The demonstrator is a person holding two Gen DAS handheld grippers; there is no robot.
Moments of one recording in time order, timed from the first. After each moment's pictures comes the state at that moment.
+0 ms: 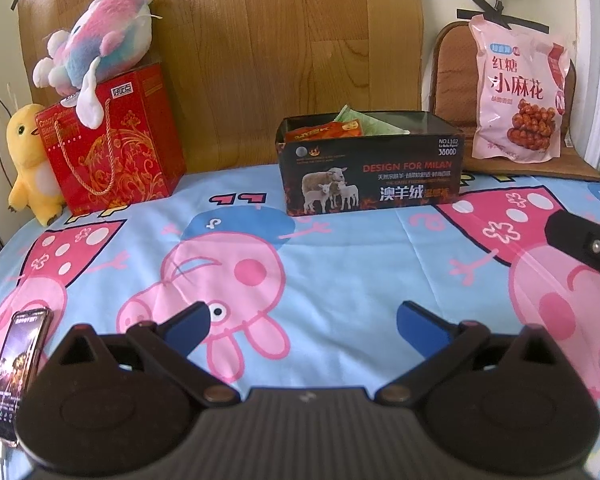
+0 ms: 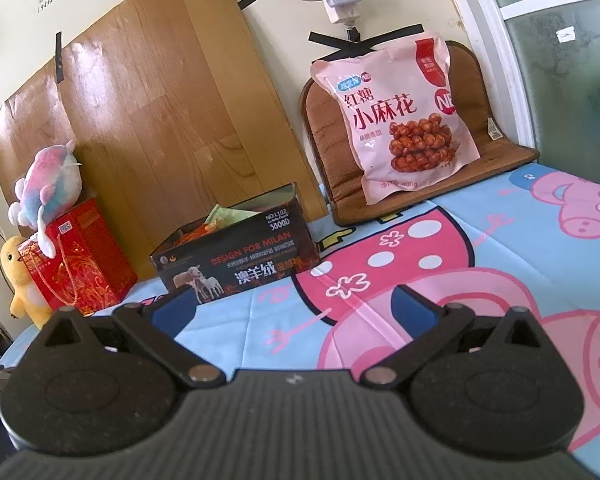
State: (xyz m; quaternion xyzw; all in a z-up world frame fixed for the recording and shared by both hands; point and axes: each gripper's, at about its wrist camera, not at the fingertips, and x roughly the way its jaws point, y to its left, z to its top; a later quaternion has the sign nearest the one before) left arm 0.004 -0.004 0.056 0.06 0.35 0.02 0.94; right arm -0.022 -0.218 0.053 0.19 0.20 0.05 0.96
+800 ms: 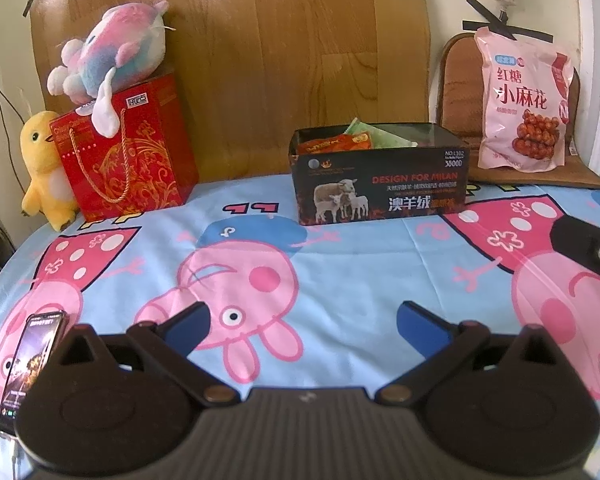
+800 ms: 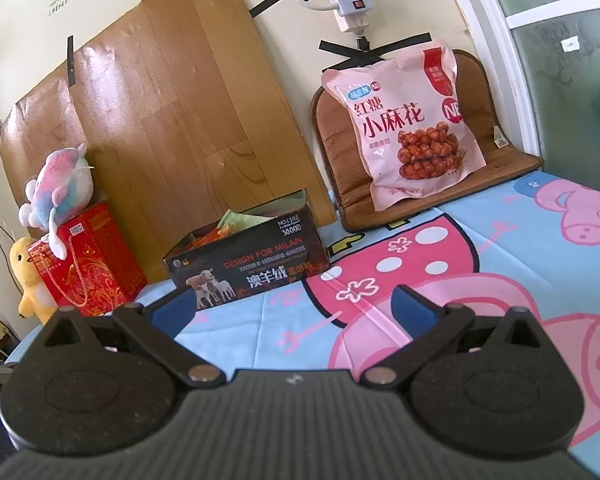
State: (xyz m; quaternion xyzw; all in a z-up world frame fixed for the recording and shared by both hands) left arm -0.004 -0.004 0.064 0.06 0.33 0.04 0.94; right arm -0.030 -0.215 0.061 0.19 0.19 0.05 0.96
